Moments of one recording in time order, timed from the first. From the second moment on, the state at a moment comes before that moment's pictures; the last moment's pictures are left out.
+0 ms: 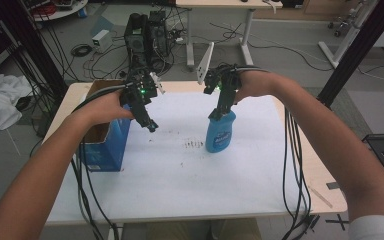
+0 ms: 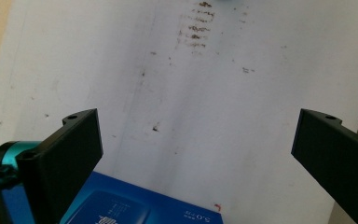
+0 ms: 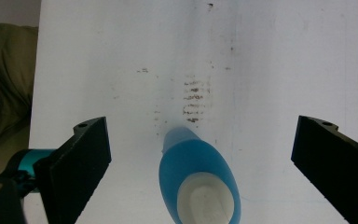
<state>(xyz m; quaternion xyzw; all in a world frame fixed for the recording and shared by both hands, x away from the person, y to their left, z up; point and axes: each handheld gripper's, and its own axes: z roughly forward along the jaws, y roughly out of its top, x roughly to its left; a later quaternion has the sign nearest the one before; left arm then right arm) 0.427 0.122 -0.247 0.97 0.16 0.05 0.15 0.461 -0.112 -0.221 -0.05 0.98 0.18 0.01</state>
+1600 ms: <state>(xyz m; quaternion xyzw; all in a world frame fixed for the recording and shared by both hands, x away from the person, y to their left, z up) 0.426 0.112 -0.262 0.95 0.18 0.08 0.25 0.450 -0.215 -0.221 0.03 0.98 0.20 0.02</state>
